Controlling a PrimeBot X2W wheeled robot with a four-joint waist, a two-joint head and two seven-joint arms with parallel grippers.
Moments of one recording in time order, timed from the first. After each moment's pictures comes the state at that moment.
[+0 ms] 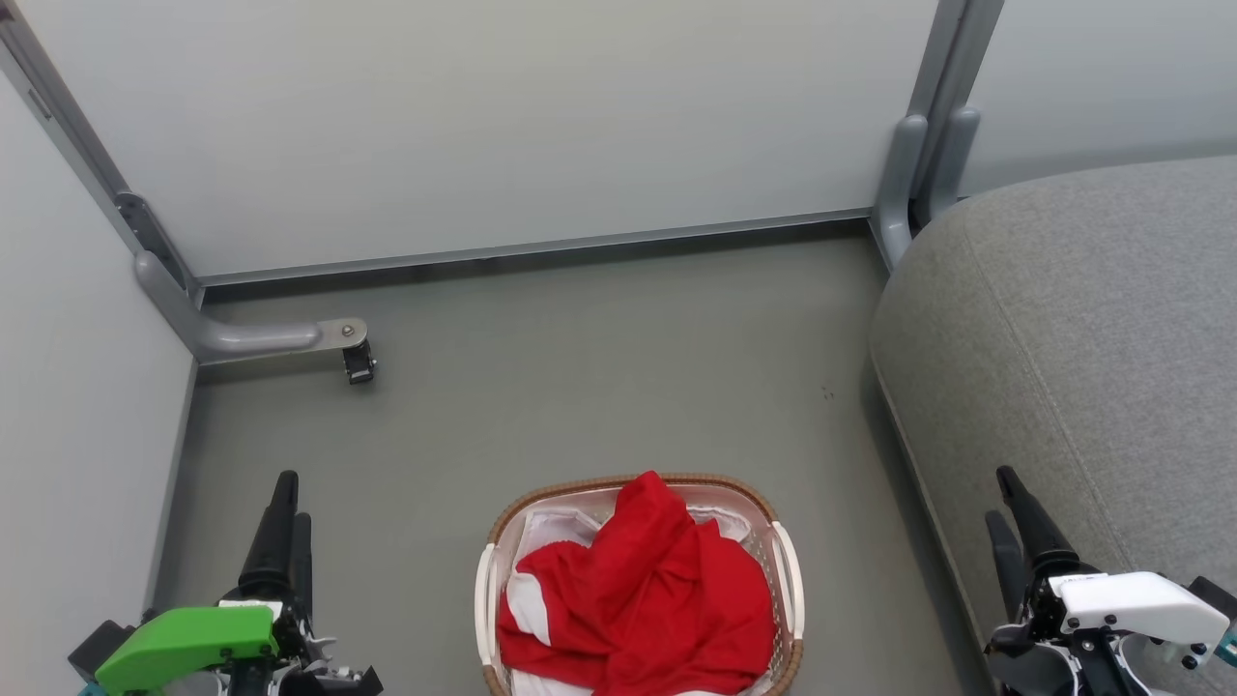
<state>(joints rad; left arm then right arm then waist) -0.05 0.04 0.06 0.27 -1.59 -0.12 0.06 -0.05 -0.03 -0.08 0.29 1.58 0.13 0.06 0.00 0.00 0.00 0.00</state>
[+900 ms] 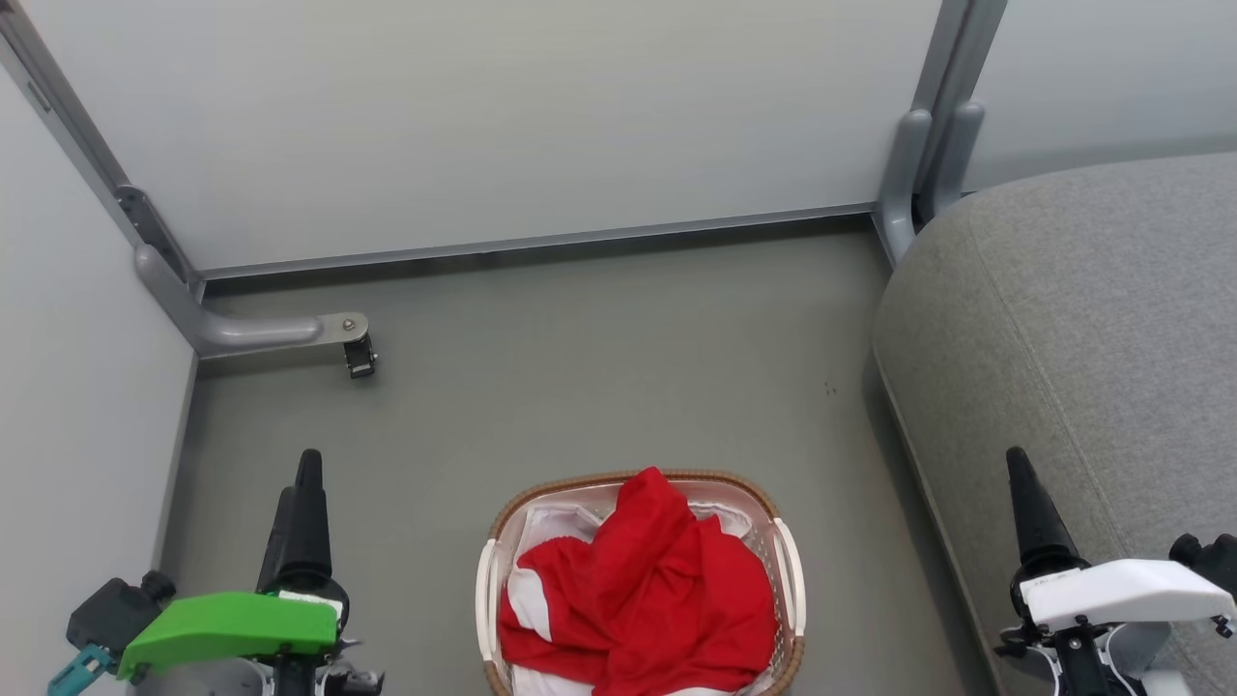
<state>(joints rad) -0.03 0.04 0.00 0.18 -1.16 -0.12 -0.05 -0.03 -0.04 -0.08 0.20 1.09 0.13 -0.05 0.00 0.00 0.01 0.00</state>
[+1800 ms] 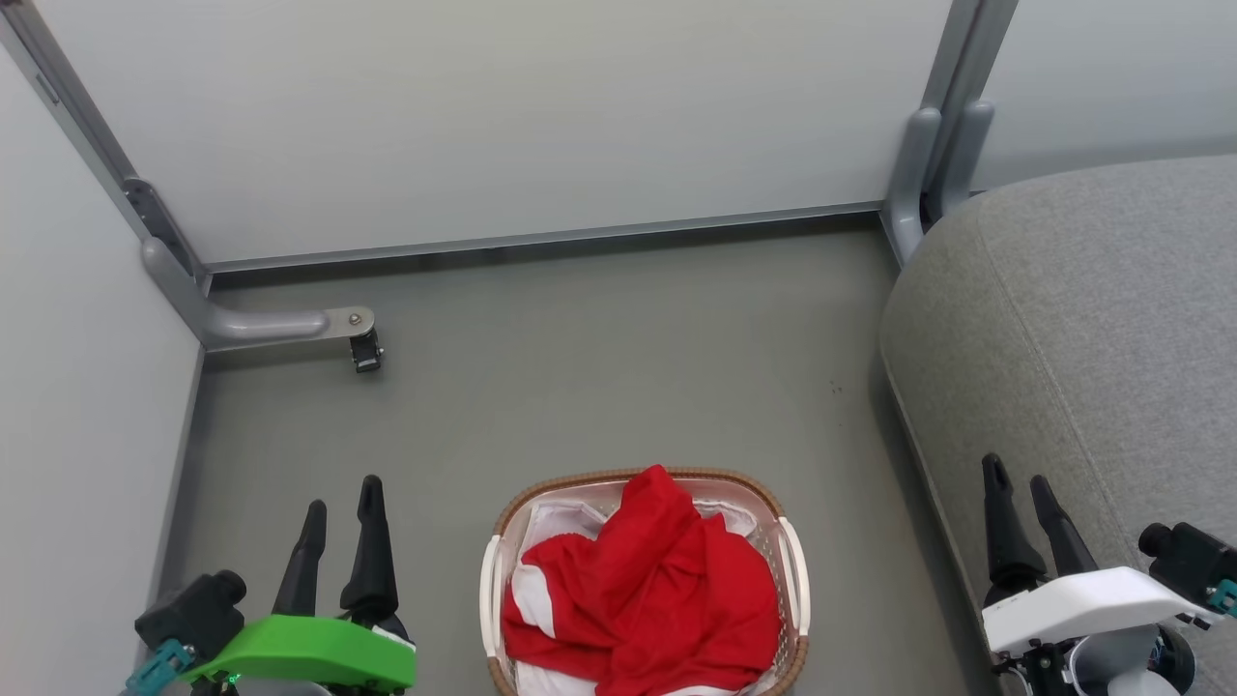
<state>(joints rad) 0.02 0.04 -0.09 0.16 -0.71 -0.08 -0.13 -0.01 -0.04 -0.05 0.19 0.69 0.13 -0.13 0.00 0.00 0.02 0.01</state>
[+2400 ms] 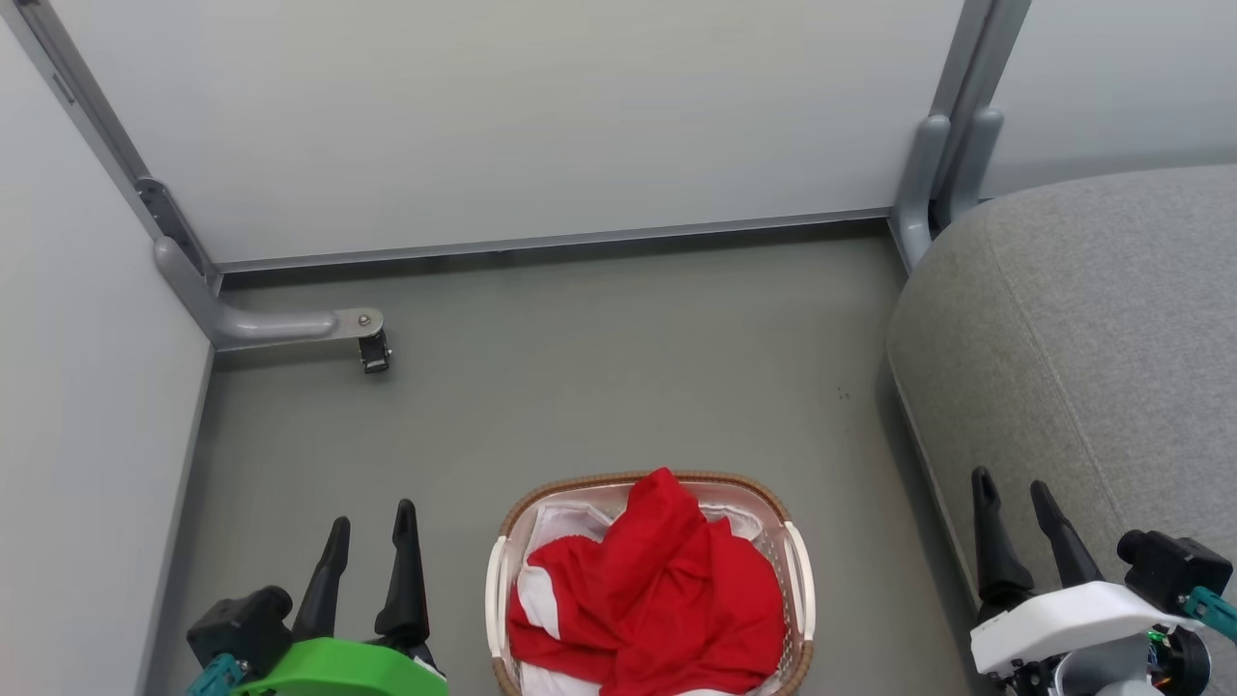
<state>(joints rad) 0.05 0.04 -0.14 0.17 -0.53 -0.07 -0.18 0.00 -0.04 -0.04 0.21 0.50 0.13 -0.18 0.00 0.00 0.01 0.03</state>
